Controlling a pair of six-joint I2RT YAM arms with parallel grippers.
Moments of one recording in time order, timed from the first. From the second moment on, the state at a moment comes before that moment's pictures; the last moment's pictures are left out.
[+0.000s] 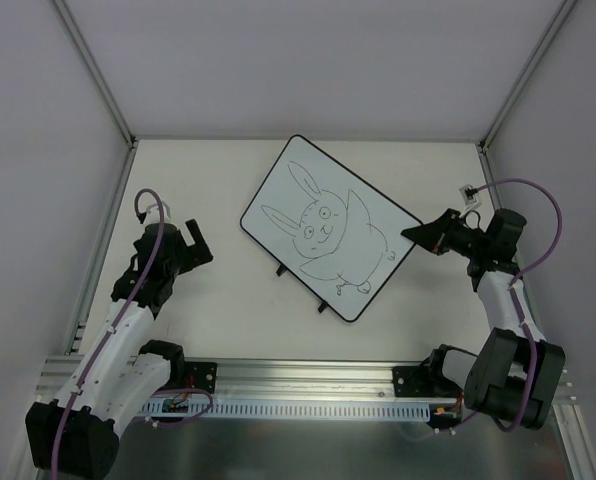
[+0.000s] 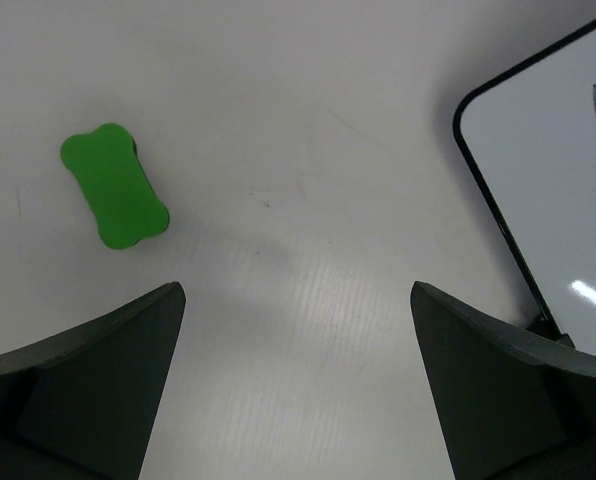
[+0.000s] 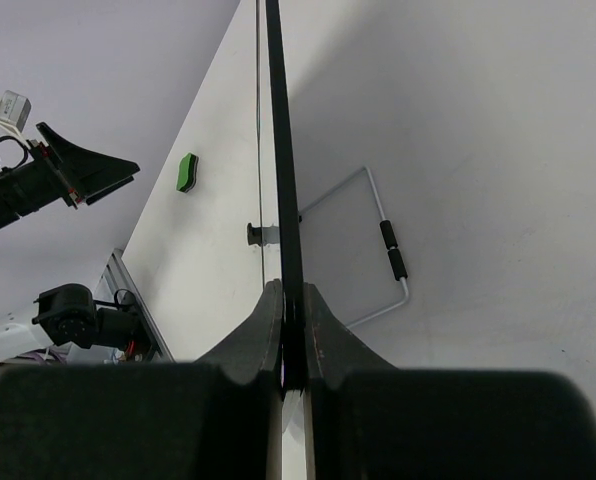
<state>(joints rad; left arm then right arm) -0.18 0.79 0.59 -0.44 -0.20 -0.45 -0.29 1.14 0.61 0.08 -1.14 0.37</state>
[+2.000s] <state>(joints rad) 0.16 1.51 0.82 -0.44 -0.27 -0.49 -0.28 1.10 0.58 0.09 -1.10 0.40</state>
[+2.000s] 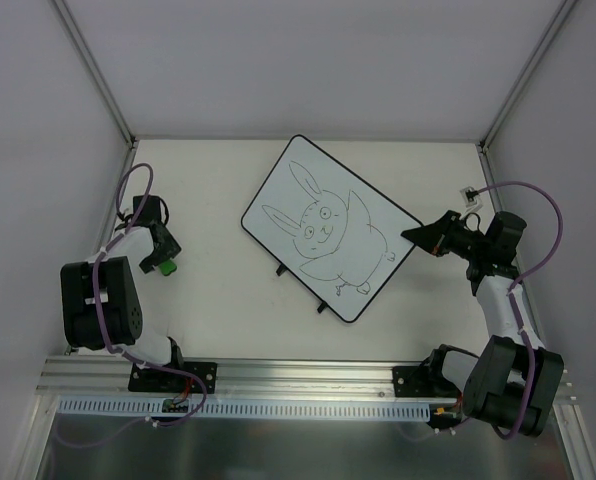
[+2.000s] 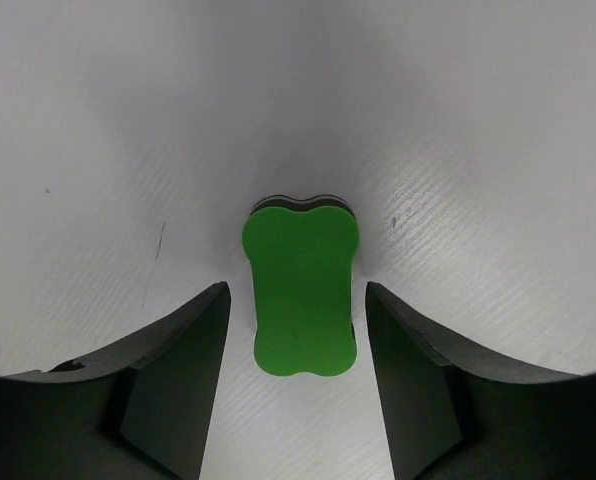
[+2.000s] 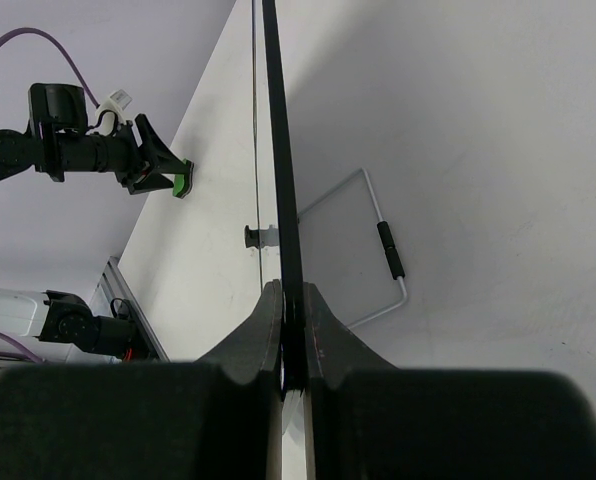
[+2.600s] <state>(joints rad) 0.02 1.41 0.84 -0.37 -0.06 -0.39 -0.27 1.10 0.58 0.09 -1.09 0.40</state>
